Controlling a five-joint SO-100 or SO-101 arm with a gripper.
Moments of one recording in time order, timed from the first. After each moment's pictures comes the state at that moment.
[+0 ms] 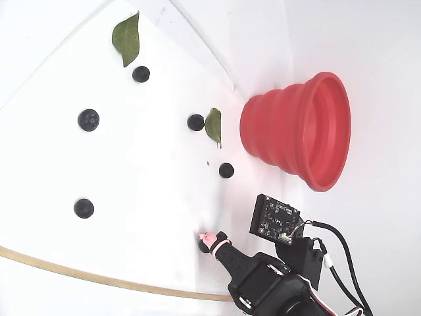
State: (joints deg) arm 19.8 94.4 138.3 -4.9 -100.3
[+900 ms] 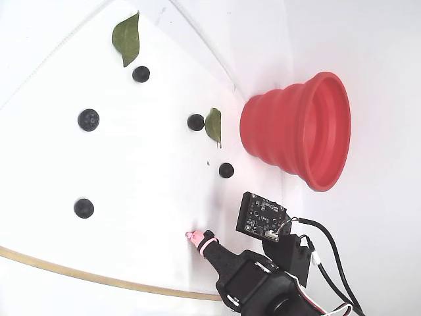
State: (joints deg) arm 18.9 89.9 137.5 -6.9 -100.0
